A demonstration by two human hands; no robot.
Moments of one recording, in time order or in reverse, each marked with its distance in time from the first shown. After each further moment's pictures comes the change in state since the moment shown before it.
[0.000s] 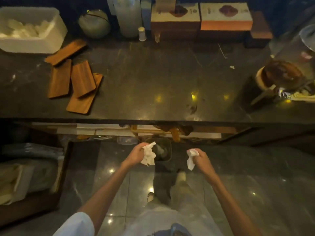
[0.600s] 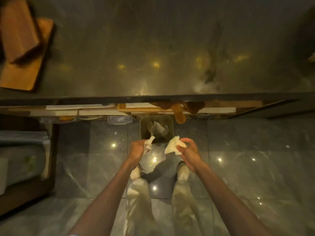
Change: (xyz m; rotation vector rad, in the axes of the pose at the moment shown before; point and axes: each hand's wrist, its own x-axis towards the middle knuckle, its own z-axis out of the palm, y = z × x) left_hand 0.143 -0.143 0.066 -0.229 0.209 -0.401; right_hand 0.131 0.135 0.101 0.554 -0.072 0.364
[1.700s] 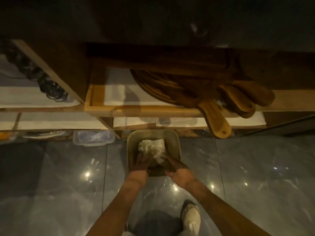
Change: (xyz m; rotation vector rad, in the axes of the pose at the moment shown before) left_hand 0.310 -0.145 0.050 1.058 -0.148 0.389; right_hand 0.287 0.139 0.022 -1.203 -0.064 -0.254
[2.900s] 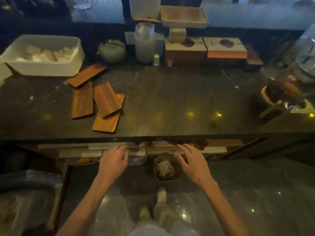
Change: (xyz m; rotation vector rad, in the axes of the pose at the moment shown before) left_hand -0.505 0.003 -0.412 0.129 0.747 0.138; right_hand -0.457 -0.355 -0.214 -0.237 0.558 -0.301
